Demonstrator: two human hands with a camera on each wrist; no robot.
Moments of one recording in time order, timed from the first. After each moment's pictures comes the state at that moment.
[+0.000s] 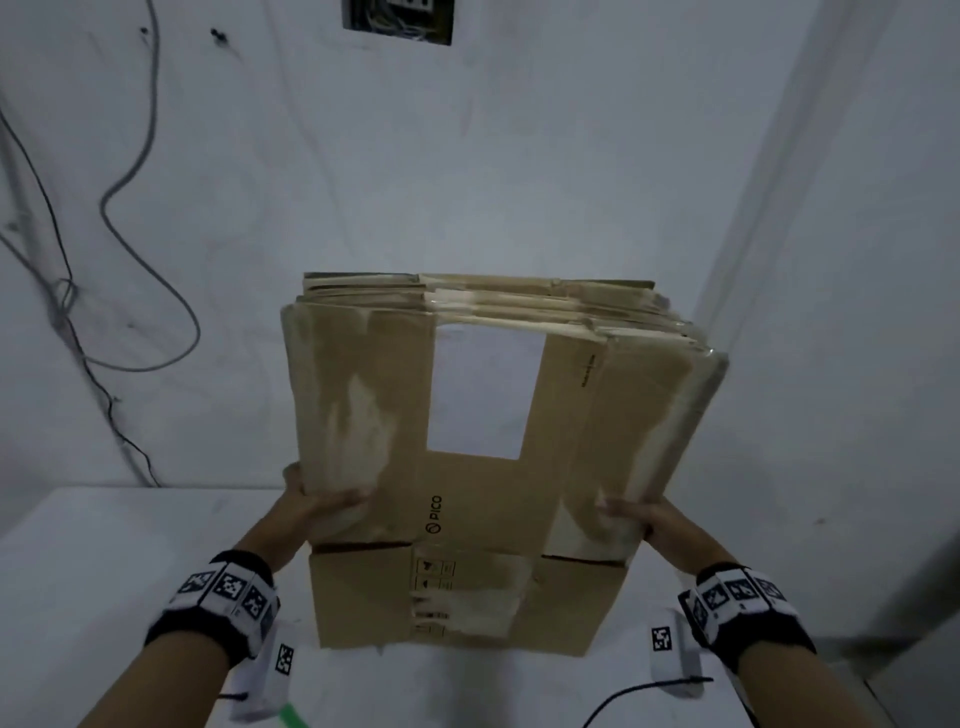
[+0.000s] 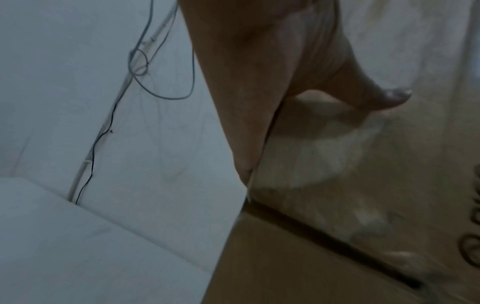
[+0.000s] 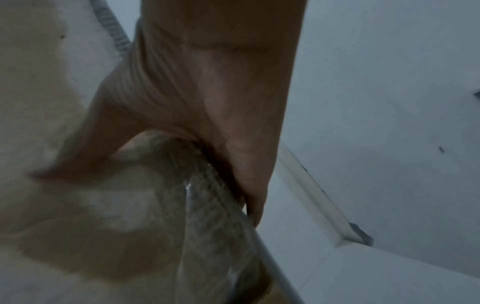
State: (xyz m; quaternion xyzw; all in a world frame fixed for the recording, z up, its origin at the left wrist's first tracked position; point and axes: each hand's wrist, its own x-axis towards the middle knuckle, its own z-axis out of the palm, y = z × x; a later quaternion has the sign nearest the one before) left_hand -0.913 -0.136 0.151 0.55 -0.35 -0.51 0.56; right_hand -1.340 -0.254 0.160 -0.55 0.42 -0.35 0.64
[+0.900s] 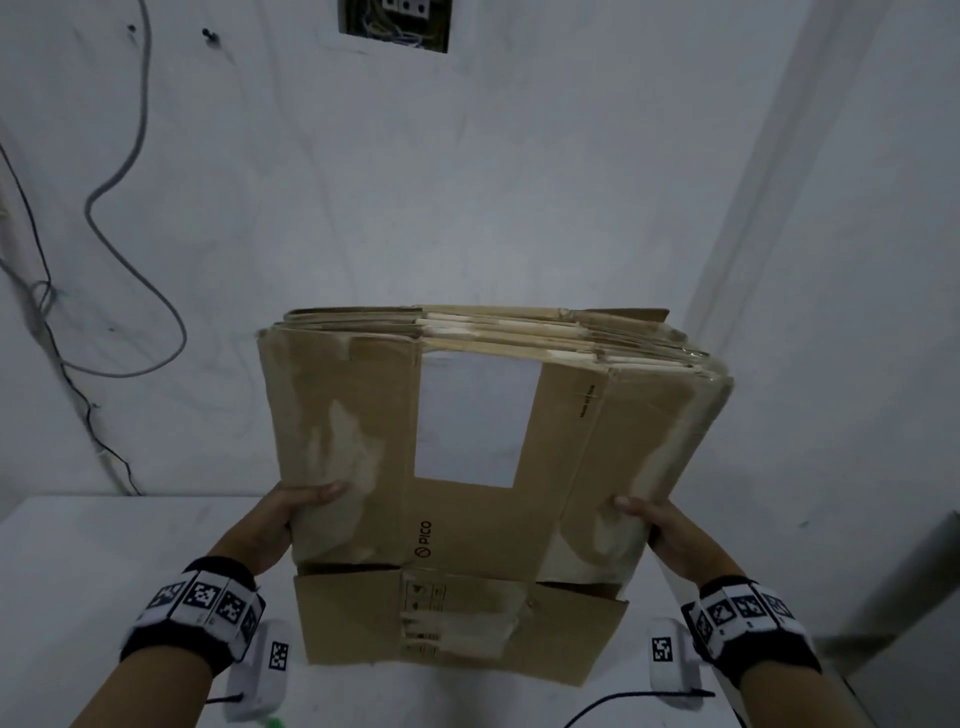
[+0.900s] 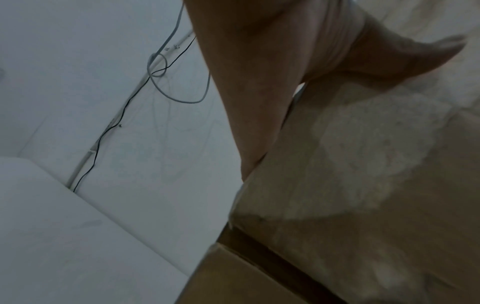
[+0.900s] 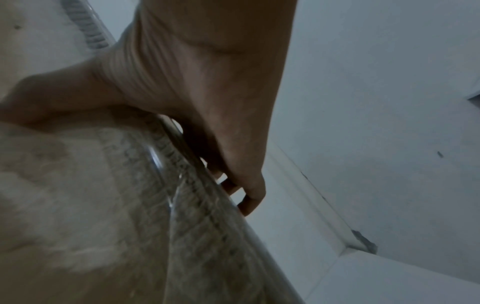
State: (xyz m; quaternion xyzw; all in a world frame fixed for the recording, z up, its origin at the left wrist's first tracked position) left_hand -0.923 -0.130 0.178 0.49 -0.37 -0.55 0.57; right_hand -1.342 -0.244 0.179 -0.54 0.39 -0.40 0.63
